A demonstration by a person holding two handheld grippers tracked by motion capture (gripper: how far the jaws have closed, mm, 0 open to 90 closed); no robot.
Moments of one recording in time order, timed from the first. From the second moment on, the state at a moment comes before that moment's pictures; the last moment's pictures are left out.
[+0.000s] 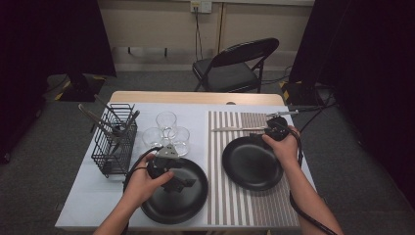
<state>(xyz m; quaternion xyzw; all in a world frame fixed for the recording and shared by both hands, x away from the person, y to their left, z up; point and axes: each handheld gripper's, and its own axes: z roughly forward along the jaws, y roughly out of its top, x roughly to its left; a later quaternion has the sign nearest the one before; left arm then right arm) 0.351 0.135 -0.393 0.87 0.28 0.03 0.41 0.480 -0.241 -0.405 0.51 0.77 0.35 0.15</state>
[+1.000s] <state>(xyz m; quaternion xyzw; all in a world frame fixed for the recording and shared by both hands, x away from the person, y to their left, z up) 0.346 0.153 -0.393 0.86 0.30 0.04 0.41 0.445 -0.242 -0.406 0.49 0.78 0.36 0.15</state>
